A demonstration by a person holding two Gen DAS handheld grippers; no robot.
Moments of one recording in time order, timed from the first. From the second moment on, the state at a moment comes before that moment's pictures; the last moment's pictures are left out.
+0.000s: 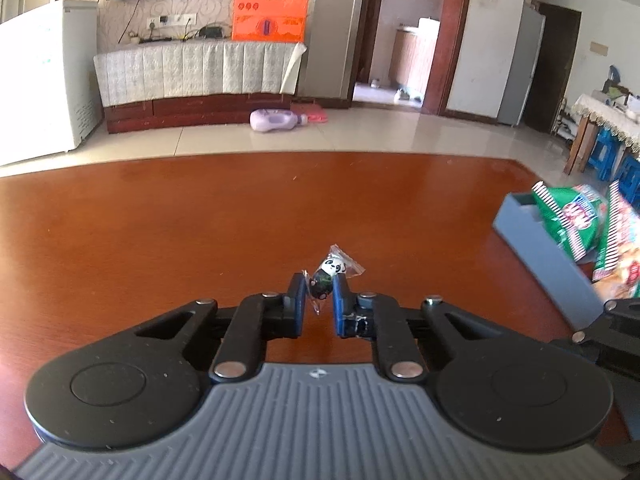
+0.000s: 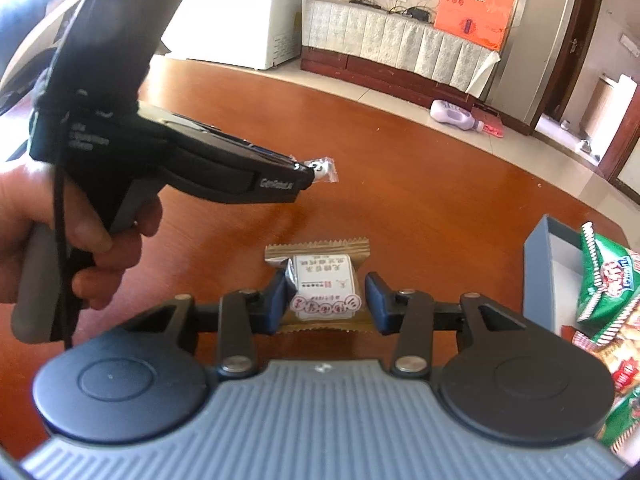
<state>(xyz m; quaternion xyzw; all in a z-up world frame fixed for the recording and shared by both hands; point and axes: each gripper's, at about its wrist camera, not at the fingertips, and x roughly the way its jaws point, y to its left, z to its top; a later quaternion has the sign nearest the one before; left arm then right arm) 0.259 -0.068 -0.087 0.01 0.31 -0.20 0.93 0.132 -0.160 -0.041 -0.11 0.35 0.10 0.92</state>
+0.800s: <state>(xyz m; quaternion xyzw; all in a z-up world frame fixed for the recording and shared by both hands) 0.147 -0.127 -0.029 0.01 0.27 -0.21 0.94 0.031 -0.199 -0.010 -0.09 0.30 0.05 0.95</state>
